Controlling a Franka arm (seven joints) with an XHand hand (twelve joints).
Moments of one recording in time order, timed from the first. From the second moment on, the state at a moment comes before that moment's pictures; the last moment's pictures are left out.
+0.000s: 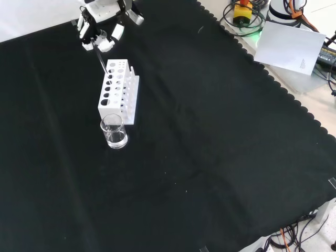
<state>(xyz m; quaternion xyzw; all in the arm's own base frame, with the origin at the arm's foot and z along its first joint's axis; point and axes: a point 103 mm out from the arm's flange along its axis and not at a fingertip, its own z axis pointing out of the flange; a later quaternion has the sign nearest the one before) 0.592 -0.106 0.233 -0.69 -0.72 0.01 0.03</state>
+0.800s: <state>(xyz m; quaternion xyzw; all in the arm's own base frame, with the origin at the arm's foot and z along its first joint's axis) 0.585 -0.089 0.262 -0.68 -0.73 -0.05 -0.03</state>
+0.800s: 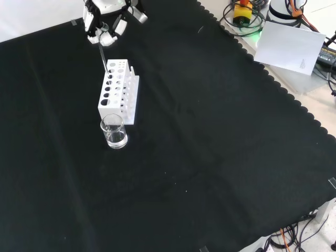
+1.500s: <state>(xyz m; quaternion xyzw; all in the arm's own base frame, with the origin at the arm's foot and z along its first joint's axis) 0.573 -0.088 0.322 -0.70 -0.70 -0.12 -0.03</state>
